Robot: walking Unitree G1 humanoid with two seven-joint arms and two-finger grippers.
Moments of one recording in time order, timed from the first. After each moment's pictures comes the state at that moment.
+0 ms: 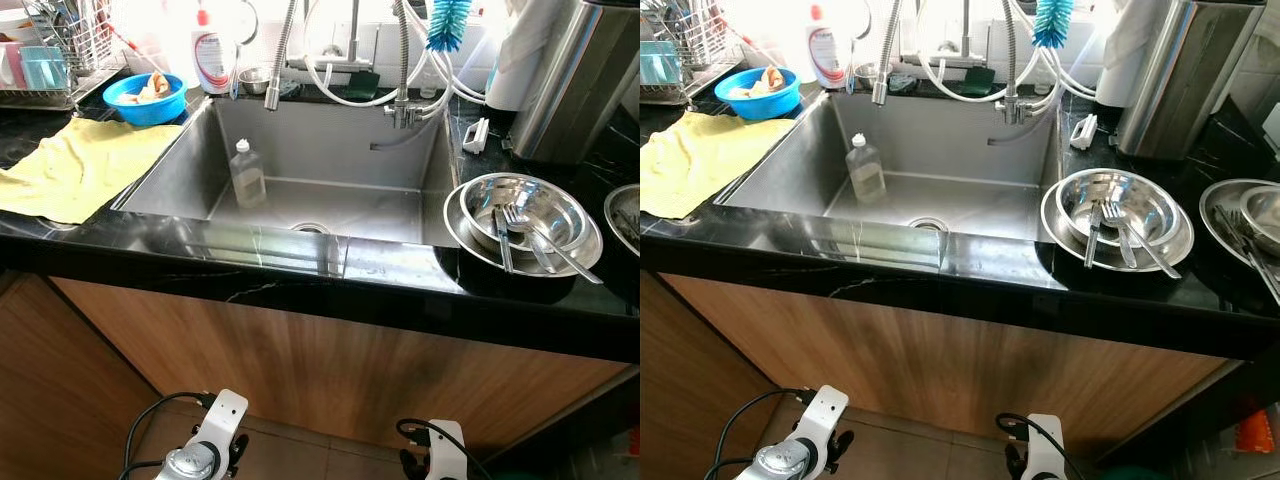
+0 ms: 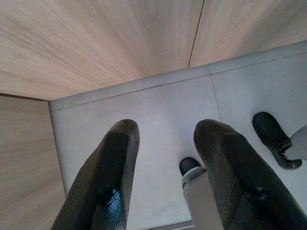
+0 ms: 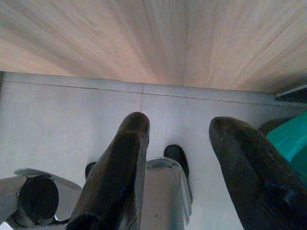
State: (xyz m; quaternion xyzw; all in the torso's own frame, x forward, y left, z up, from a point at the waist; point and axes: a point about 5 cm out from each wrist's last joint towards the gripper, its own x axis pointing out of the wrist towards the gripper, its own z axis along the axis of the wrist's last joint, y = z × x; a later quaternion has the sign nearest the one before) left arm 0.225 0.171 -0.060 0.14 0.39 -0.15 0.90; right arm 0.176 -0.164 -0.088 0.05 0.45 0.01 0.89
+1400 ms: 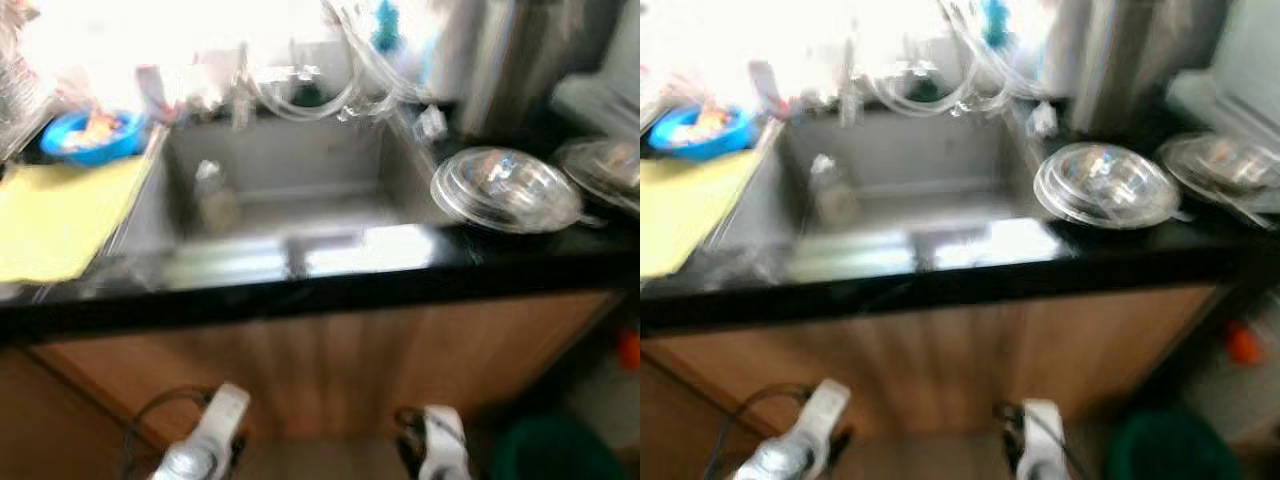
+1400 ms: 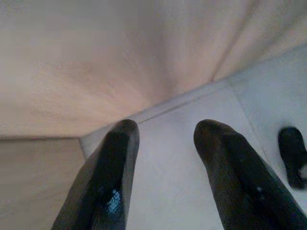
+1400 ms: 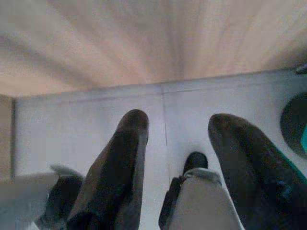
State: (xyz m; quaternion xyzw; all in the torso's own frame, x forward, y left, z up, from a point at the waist) left arm 0.241 0.159 -0.050 0.14 0.36 -0.16 0.91; right arm 0.174 -0.167 -0.089 0.05 0.45 0.00 0.89
